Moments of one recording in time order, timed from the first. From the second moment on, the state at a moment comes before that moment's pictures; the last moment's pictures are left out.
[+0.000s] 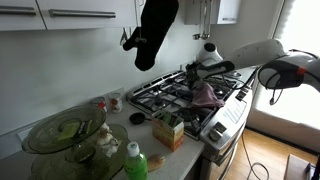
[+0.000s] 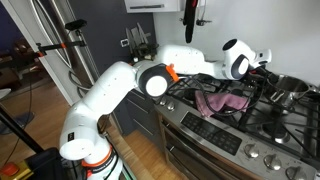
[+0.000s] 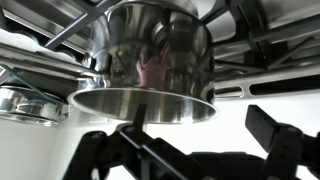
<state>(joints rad) -0.31 0.89 -0.15 -1.05 -0.34 2.79 0.47</state>
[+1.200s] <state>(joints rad) -0.23 0.50 -0.09 -1.50 -0.05 2.35 0.43</state>
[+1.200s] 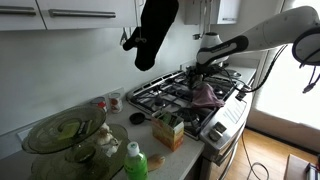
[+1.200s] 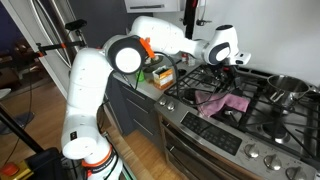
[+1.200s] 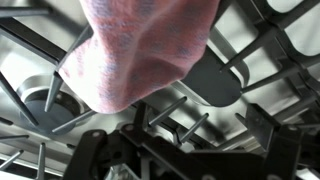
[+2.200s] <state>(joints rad) -0.17 0.44 -0.23 -1.72 -0.12 2.46 0.33</state>
